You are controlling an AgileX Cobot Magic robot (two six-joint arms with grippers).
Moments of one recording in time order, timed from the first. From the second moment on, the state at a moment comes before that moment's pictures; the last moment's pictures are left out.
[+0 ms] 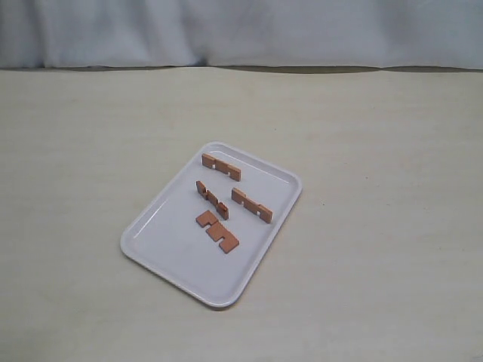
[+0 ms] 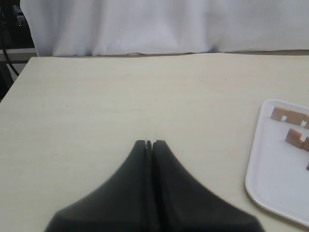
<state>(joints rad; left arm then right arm) -0.12 0.00 0.00 0.12 0.36 -0.13 -0.17 0.00 -0.27 0.09 0.09 0.00</state>
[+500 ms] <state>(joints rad) -0.12 0.00 0.00 0.12 0.36 -0.13 -0.17 0.01 0.00 0.12 0.13 0.02</state>
